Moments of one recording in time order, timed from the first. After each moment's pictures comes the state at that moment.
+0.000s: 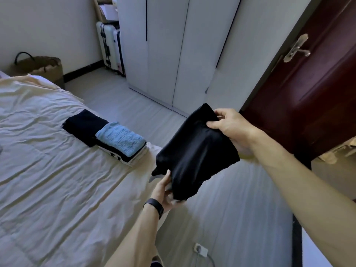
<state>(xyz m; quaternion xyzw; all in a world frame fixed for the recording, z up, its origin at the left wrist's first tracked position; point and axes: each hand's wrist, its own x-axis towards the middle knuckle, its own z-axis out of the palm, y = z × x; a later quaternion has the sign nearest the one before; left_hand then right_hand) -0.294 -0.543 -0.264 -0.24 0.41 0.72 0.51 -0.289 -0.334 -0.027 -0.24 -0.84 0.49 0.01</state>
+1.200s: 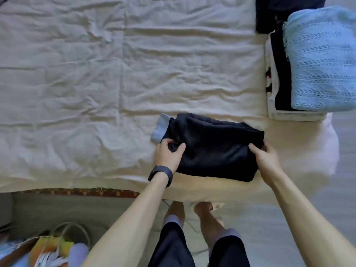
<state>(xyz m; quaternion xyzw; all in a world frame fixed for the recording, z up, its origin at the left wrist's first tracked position) -0.314 -0.740 -0.544 -0.52 0.70 0.48 0.14 -0.460 -0.487 -0.549 -0.22 -0.76 0.50 -0.35</state>
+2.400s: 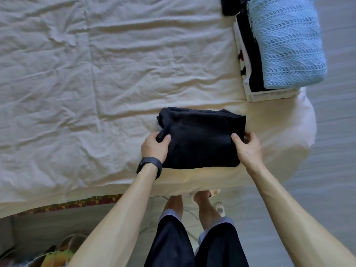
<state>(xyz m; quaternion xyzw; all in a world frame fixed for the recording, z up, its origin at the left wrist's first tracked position) -0.338 -0.743 -0.530 -0.50 0.73 0.44 0.15 -0.434 -0.484 -0.545 -0.22 -0.84 0.41 -0.27</state>
